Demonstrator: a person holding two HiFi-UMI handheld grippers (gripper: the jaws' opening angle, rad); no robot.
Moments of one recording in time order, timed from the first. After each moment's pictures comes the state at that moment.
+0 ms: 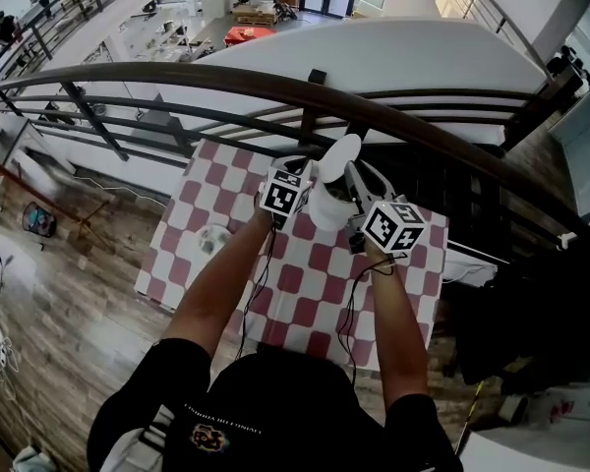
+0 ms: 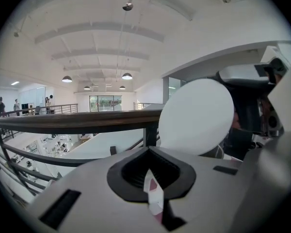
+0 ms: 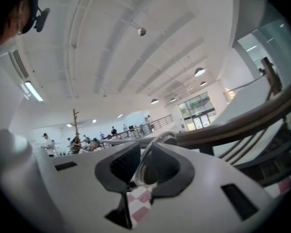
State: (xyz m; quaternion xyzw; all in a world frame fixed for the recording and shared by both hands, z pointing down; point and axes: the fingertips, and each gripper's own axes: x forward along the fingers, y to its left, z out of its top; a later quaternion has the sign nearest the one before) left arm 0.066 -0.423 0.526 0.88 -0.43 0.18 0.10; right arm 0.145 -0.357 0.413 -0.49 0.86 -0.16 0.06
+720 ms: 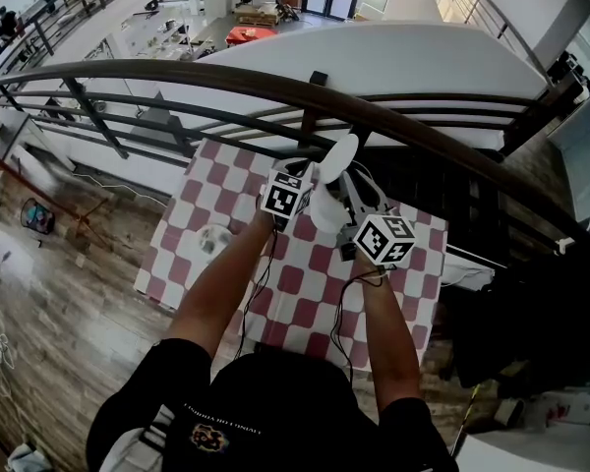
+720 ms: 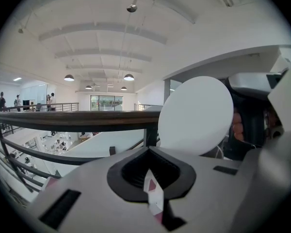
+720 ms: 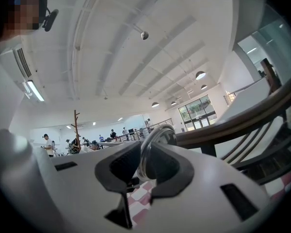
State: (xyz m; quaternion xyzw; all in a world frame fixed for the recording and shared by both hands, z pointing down) left arm 0.062 -0.423 0.528 0.88 -0.43 0.16 0.11; right arm 0.131 -0.345 0.424 -0.49 0.86 -0.14 0.08
